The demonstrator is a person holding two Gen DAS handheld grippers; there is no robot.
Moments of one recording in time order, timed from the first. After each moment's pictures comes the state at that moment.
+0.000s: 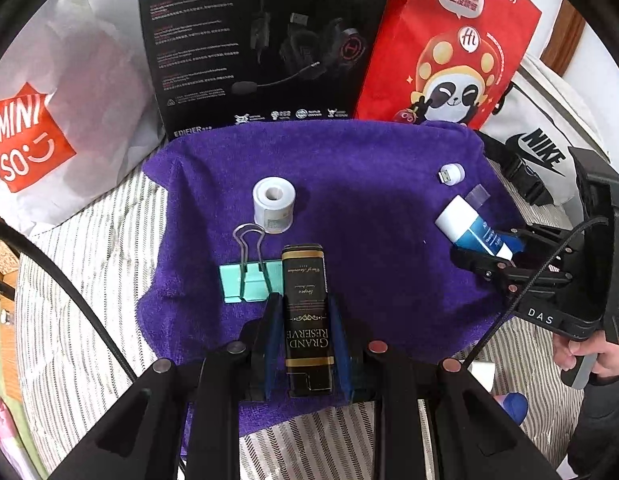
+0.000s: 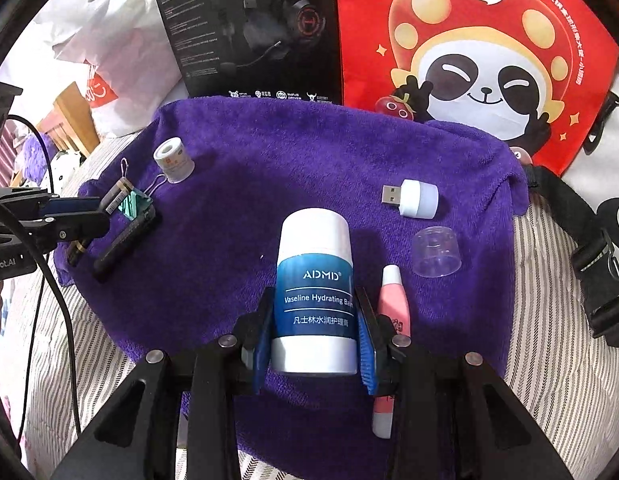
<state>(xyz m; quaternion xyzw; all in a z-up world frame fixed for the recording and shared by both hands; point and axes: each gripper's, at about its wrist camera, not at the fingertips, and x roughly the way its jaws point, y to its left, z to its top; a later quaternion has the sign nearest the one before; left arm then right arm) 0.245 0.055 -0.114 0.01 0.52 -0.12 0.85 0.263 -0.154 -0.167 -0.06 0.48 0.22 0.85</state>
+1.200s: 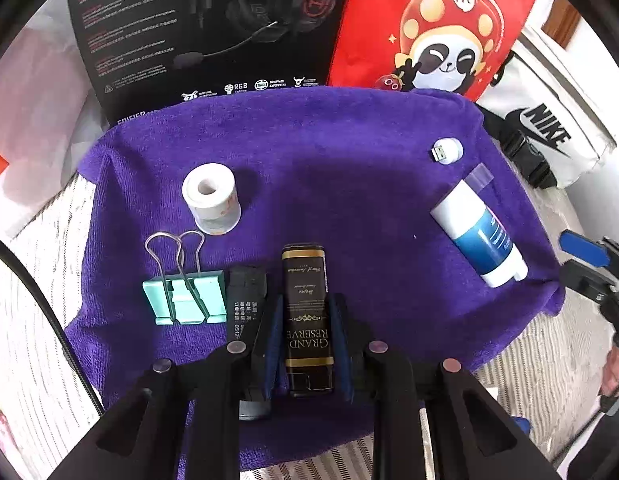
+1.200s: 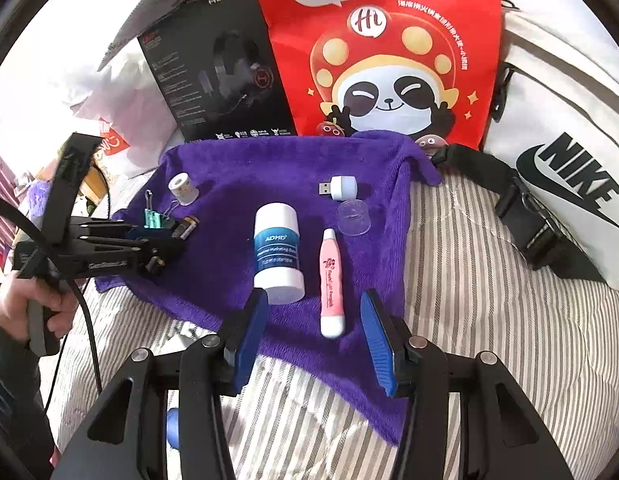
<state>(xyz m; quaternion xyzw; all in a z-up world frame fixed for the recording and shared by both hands) 0.268 0.022 -0.143 0.03 0.55 -0.14 0.82 0.203 -0.221 -0.121 0.02 0.45 0.19 0.87</state>
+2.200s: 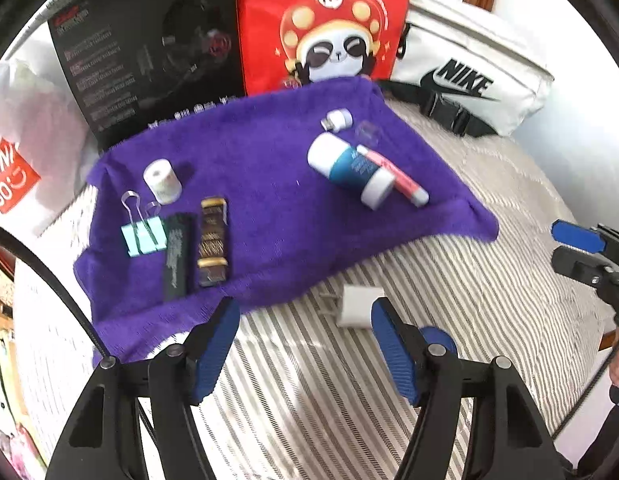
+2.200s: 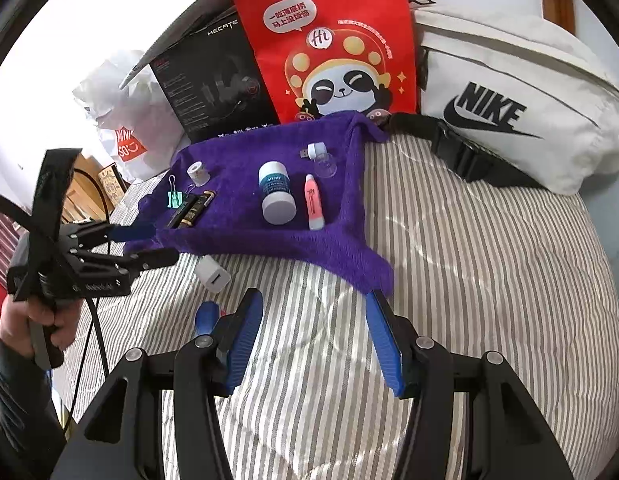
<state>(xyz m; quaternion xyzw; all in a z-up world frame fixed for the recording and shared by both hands) 0.177 -0.039 -0.107 0.09 0.52 -0.17 0.84 0.095 -0.269 -0.103 0.07 0.45 0.15 0.88</state>
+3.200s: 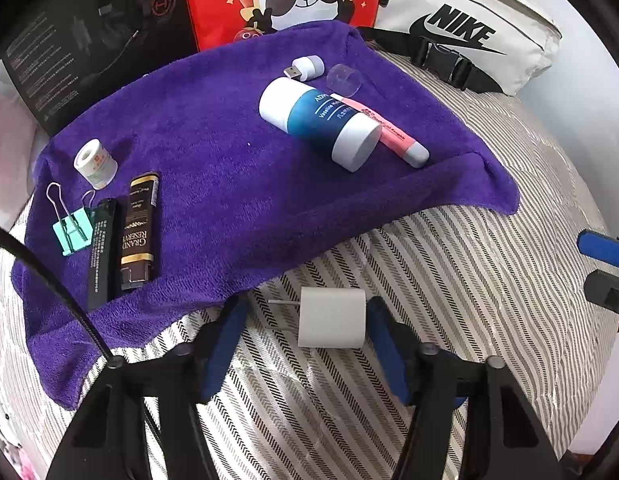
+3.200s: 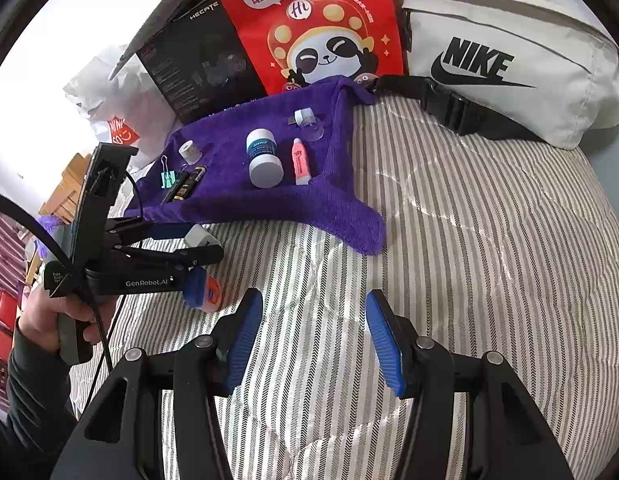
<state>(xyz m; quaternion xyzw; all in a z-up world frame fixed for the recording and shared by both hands) 0.185 -0.071 -0.153 0.11 0.55 -0.18 0.81 0.086 -0.280 -0.129 0.09 0.48 0.15 0.86</state>
